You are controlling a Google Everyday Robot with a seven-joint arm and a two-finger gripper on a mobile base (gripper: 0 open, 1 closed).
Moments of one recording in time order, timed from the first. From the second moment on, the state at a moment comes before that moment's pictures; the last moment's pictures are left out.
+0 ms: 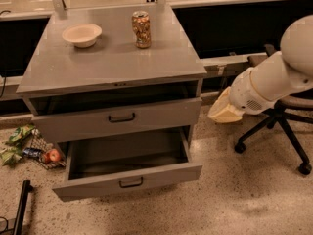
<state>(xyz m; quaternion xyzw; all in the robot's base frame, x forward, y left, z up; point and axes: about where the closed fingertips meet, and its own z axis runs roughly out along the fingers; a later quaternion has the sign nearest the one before) 0.511 -0.166 0.829 -0.59 0.77 0.08 0.25</state>
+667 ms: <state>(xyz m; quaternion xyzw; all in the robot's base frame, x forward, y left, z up) 0.542 -0.138 0.780 -0.57 0.75 0.10 0.30</state>
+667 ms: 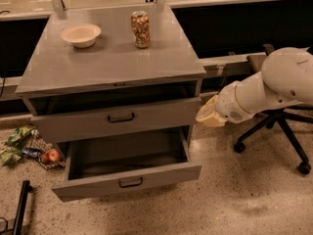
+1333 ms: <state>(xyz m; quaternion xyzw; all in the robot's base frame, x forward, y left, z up) 0.530 -0.101 0.670 -0.55 0.75 0.19 0.31</state>
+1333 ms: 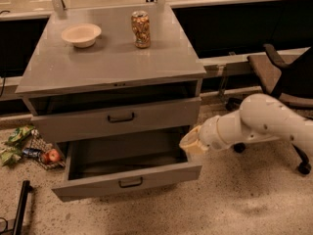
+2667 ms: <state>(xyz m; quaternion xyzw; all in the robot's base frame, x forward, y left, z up) 0.506 -0.044 0.562 -0.57 0.73 0.25 0.28</state>
